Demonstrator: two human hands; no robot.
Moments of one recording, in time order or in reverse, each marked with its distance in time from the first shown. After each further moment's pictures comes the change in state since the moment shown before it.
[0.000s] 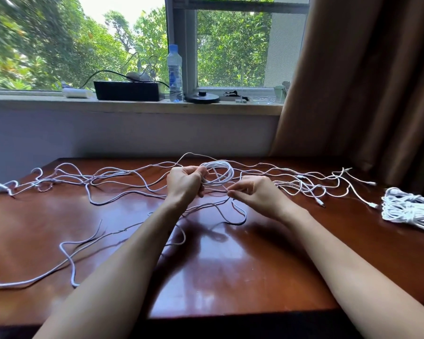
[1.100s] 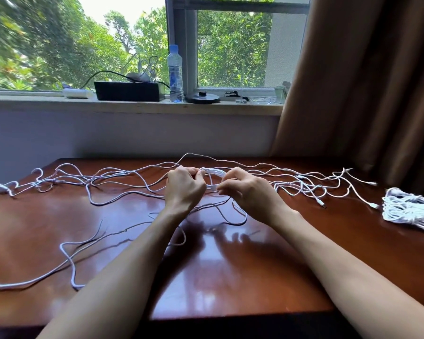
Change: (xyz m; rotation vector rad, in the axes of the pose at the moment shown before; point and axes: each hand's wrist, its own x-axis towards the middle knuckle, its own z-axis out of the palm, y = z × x) left_hand -0.005 -0.007 -0.005 0.511 0.129 0.321; right_hand 0.000 -0.020 0.011 -0.220 0.180 -0.384
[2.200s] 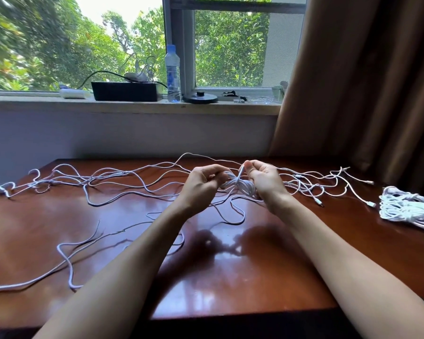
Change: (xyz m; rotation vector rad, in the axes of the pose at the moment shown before) left_hand -0.010 0.026 0.008 -0.492 -0.414 0.131; right_hand 0.015 0.005 -0.016 0.749 0.212 0.921
